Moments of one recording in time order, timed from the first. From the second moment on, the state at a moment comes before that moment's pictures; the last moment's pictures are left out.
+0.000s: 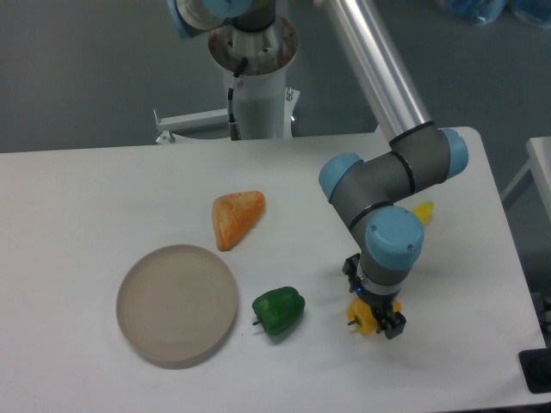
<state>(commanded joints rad) 2.29 -2.33 -1.12 -1.19 1.57 1.53</state>
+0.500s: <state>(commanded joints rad) 2.32 -2.21 -1.11 -1.36 1.59 1.52</state>
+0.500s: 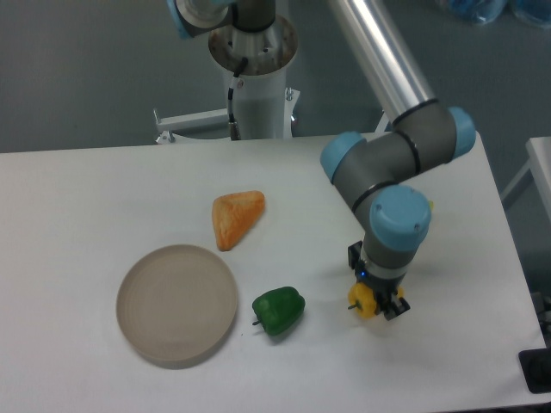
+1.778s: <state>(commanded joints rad) 2.36 -2.13 -1.07 -1.53 1.56 1.46</state>
